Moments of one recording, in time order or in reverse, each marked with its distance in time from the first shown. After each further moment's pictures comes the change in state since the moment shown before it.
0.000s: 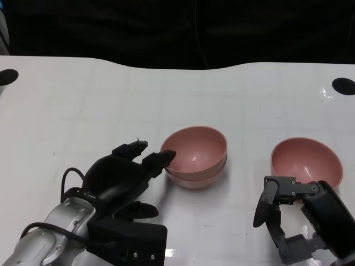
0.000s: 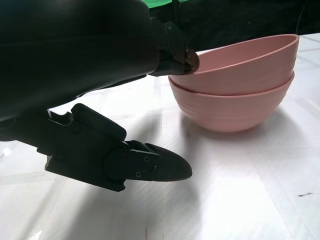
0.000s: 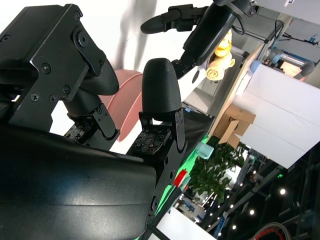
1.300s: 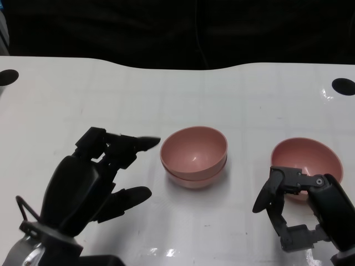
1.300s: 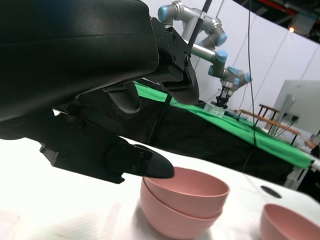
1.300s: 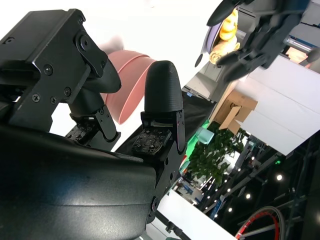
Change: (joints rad) left arm 0.329 0.021 0.279 -0.344 -0.237 -0.278 0.269; right arm -0.037 0.001 -0.018 0.043 -0.044 -0.029 -0.073
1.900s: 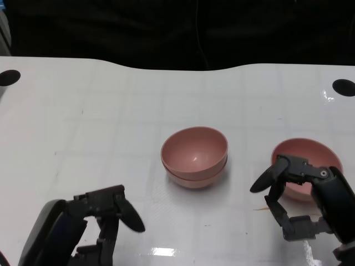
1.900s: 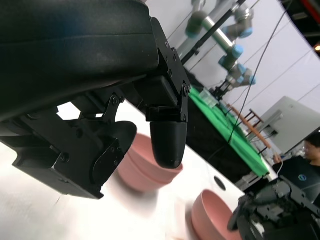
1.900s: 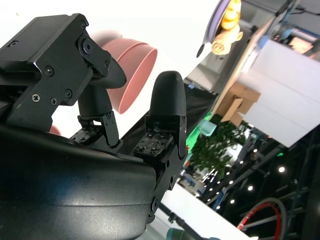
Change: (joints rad) left arm 0.330 -0.034 0.095 -0.301 -0.389 0.027 -0.265; right arm -0.014 -0.001 -0.020 -0.038 -0.023 0.062 -0.033
